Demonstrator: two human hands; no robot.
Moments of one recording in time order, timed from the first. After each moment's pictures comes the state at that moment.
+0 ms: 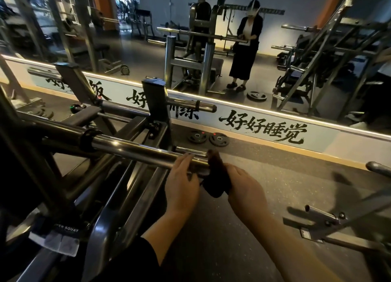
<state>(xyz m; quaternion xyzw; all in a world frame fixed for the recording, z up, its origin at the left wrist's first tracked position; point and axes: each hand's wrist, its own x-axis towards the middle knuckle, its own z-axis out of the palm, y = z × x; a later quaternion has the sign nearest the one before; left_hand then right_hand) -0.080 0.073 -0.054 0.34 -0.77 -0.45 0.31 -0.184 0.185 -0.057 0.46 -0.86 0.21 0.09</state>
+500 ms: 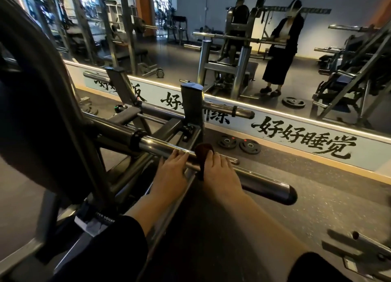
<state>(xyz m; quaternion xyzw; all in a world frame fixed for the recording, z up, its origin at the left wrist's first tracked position) -0.010 -0.039 -0.049 0.36 -0.89 -0.23 0.17 -0.120 0.048 -0.038 0.55 -0.84 0.04 0.00</state>
